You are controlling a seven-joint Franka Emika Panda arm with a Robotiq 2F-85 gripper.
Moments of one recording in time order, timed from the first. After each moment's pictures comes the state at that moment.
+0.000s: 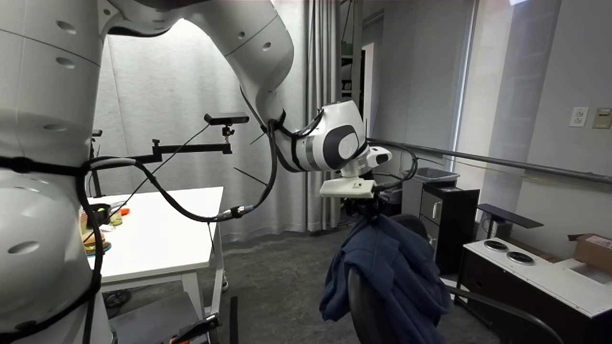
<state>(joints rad) 0.03 0.26 -0.02 -2.18 -0.23 2.81 -0.08</state>
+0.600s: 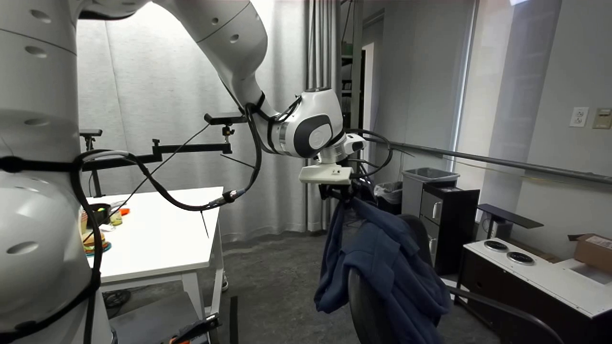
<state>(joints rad) 0.02 0.16 0.11 -2.26 0.00 2.82 -0.30</state>
